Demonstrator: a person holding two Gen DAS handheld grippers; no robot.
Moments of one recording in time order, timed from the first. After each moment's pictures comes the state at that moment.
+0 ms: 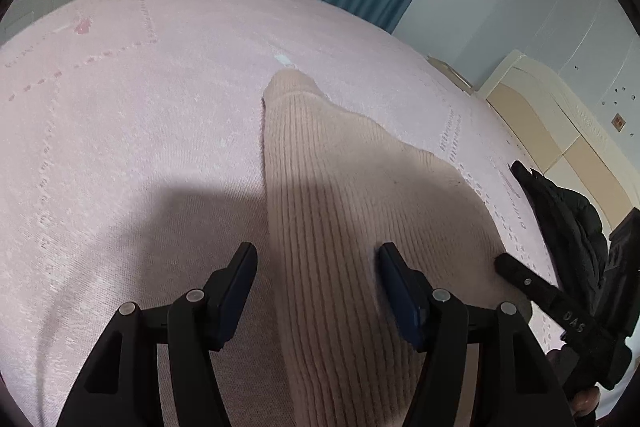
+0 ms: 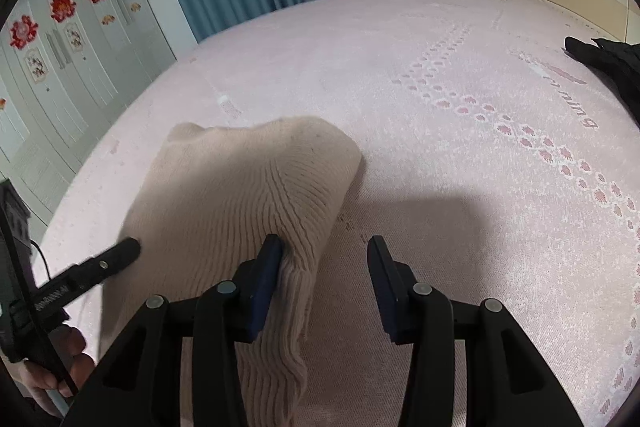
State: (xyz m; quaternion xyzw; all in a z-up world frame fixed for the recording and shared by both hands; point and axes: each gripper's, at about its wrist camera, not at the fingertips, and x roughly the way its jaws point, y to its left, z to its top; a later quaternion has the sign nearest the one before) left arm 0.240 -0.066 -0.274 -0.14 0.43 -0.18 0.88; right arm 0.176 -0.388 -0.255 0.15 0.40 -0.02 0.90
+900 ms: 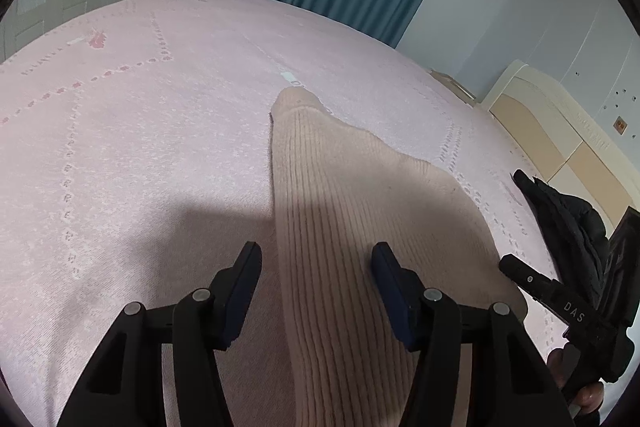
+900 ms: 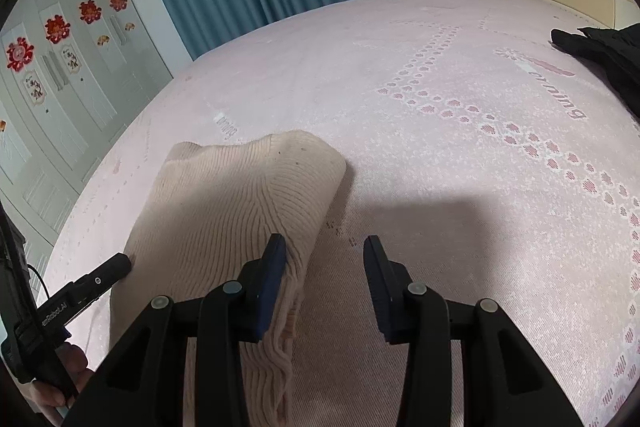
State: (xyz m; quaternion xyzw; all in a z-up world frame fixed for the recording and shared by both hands) left arm 0.217 -0.060 -0.264 -0.14 0.40 -0.16 0.89; right arm 0.167 -0.397 -0.252 0.17 0.39 -0.03 0.90
